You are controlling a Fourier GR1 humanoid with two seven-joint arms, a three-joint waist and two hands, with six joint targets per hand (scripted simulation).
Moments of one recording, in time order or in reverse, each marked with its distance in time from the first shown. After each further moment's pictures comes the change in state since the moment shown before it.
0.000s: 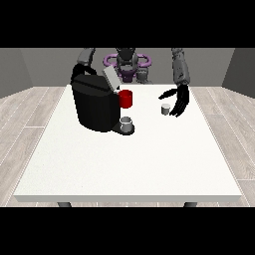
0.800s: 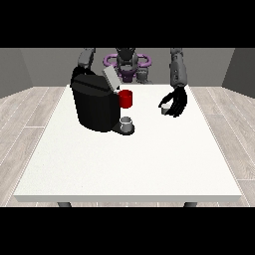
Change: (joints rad) left arm -0.078 -0.012 -0.037 0.121 -0.173 0.164 -0.068; right arm -0.031 0.012 -0.011 0.067 0.009 -0.015 -0.014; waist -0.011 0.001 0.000
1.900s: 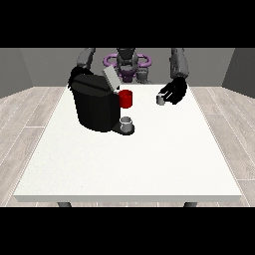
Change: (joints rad) left arm -0.150 0.033 -0.022 0.006 -0.081 -0.096 -0.082; right arm -0.005 -0.001 -0.037 0.093 -0.050 0.013 -0.018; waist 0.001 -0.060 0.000
